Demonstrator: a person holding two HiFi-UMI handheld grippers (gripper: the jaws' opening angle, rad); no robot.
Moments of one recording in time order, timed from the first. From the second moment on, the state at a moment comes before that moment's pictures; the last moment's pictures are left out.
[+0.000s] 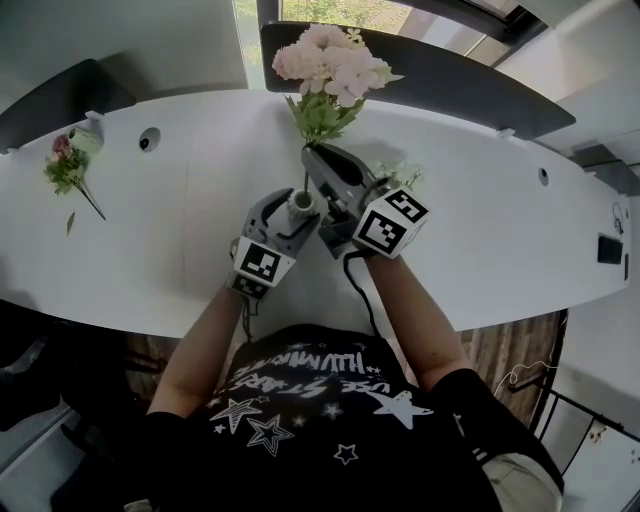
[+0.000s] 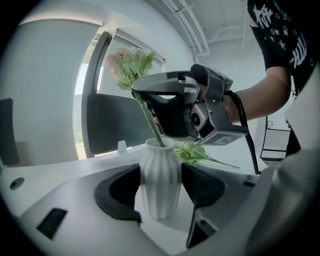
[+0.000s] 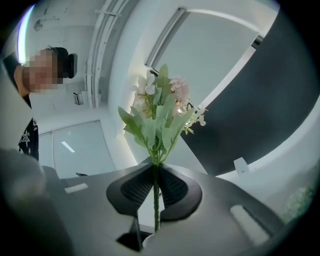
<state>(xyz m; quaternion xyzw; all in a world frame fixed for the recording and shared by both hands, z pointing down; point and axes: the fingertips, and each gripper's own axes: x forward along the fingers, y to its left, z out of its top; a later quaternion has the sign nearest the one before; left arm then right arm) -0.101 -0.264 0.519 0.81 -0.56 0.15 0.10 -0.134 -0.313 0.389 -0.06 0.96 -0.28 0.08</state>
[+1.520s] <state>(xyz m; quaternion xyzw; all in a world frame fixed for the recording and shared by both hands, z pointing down) -0.113 -0.262 0.529 0.80 -0.57 0.14 0.11 -0.110 -0.249 0.467 -0.04 0.98 -0.12 -0.14</state>
